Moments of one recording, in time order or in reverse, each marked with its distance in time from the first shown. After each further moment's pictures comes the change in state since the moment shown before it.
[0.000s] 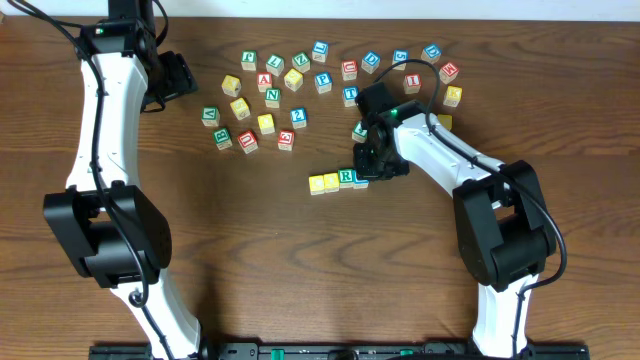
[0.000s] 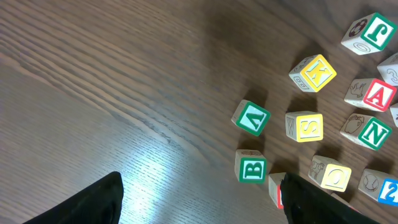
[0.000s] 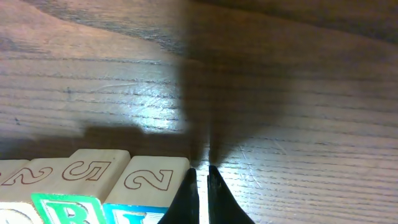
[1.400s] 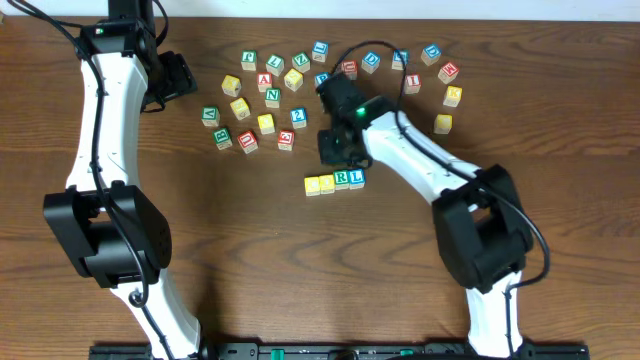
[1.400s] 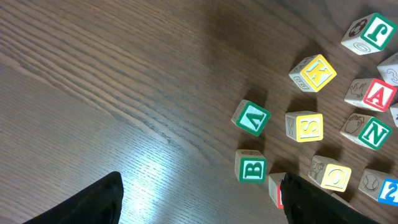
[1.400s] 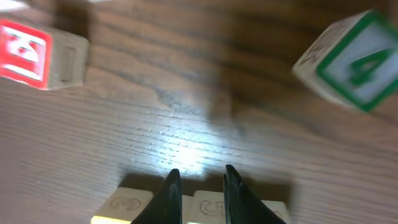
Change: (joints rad) left arm 0.000 0.000 0.000 0.000 0.000 0.000; right arm 0.127 0.050 0.155 0.072 0.046 0.037
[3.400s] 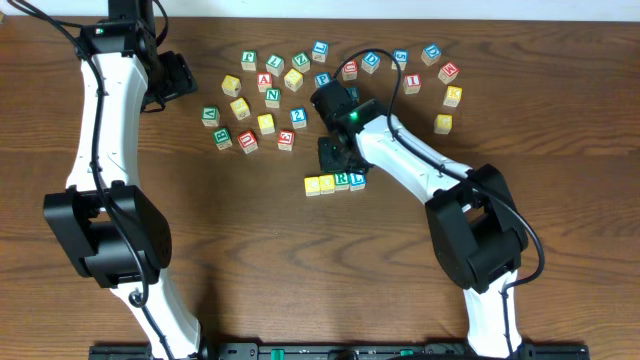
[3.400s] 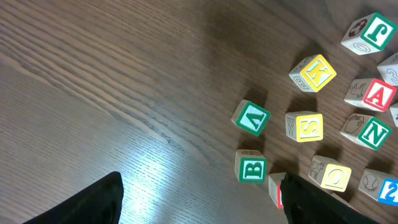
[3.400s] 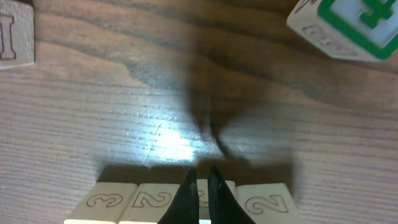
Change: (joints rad) left arm 0.000 0.000 0.000 0.000 0.000 0.000; right arm 0.024 0.011 0.000 -0.063 0.040 0.071
